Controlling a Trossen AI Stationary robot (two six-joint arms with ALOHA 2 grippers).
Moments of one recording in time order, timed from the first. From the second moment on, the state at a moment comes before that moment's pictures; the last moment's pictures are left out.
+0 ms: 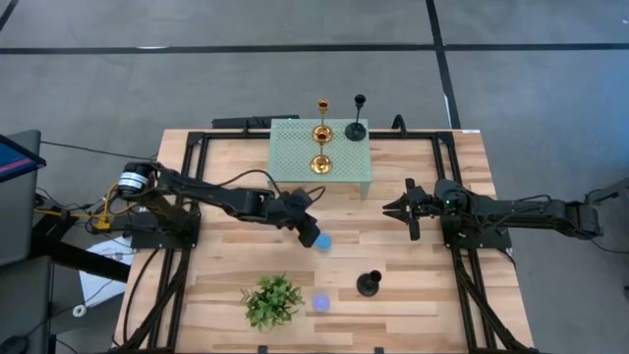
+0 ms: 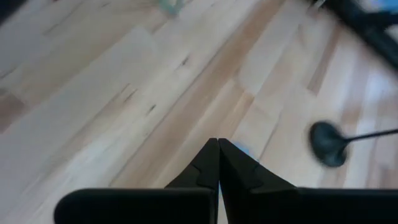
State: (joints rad) left arm -0.11 1.47 1.04 -0.20 -0.21 -0.67; right arm -0.24 0.51 0.01 0.22 -0.21 0.13
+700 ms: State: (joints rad) left arm -0.11 1.62 1.03 -0.13 -0.07 -0.63; right arm -0.24 0.51 0.01 0.22 -0.21 0.13
